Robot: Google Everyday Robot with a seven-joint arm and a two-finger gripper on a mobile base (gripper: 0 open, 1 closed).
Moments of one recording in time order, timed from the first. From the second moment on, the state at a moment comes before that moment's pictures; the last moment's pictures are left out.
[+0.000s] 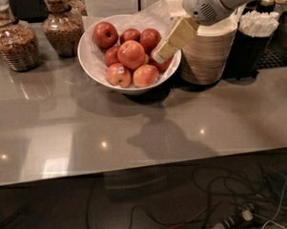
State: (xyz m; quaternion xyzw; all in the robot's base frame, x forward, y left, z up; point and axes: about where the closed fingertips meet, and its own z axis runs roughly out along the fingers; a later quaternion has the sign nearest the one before) arm 0.605 -0.074 1.029 -0.56 0.70 0.06 0.44
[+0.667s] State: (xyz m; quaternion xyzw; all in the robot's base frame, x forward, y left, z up) arm 0.611 -0.071 1.026 -0.55 0.69 0.05 0.46
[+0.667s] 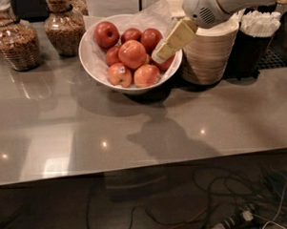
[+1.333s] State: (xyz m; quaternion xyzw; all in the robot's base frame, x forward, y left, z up) arm 0.639 -0.029 1.015 -0.57 0.65 0.08 0.50
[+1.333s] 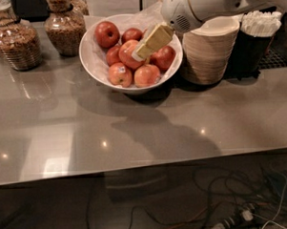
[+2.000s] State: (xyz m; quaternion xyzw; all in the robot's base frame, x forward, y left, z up) arm 0.657 -0.003 0.981 -0.57 0.65 0.11 0.48
